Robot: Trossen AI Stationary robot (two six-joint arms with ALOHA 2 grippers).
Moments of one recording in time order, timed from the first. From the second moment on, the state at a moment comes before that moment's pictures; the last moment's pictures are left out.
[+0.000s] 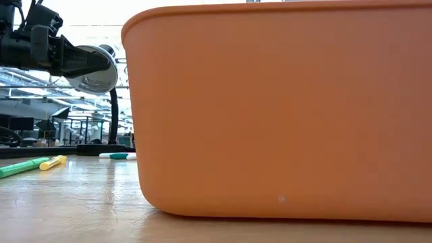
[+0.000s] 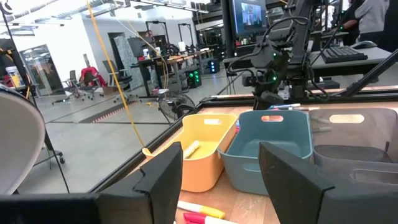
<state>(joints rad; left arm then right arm) -0.16 0.03 0.02 0.06 -0.52 0.18 -0.43 1.05 0.29 -0.43 0.32 0.73</state>
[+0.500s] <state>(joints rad) -0.16 0.03 0.02 0.06 -0.52 0.18 -0.43 0.92 0.42 -0.12 0.36 0.44</state>
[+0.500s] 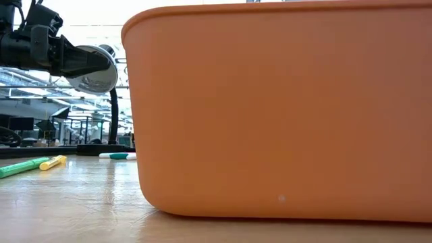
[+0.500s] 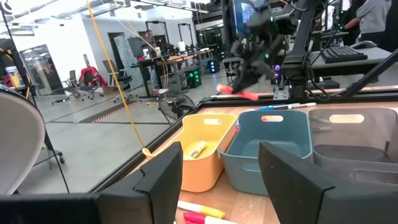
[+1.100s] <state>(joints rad) -0.16 0.03 0.02 0.06 -0.52 0.18 -0.40 1.34 0.94 -0.16 0.20 0.15</state>
